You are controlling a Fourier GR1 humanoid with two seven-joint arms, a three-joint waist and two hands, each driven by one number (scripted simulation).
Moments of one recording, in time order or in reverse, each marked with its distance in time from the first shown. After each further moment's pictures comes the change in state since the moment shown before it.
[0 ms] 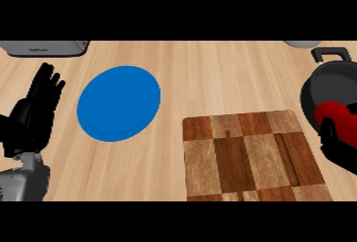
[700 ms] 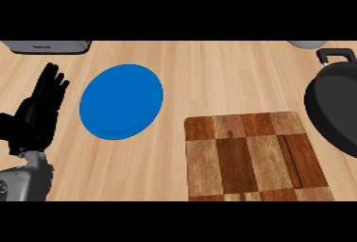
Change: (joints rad) left arm -0.009 -0.009 0.001 0.032 0.003 -0.022 -0.031; right arm -0.085 -0.209 -0.287 0.483 -0.059 -0.137 -0.311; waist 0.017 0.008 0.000
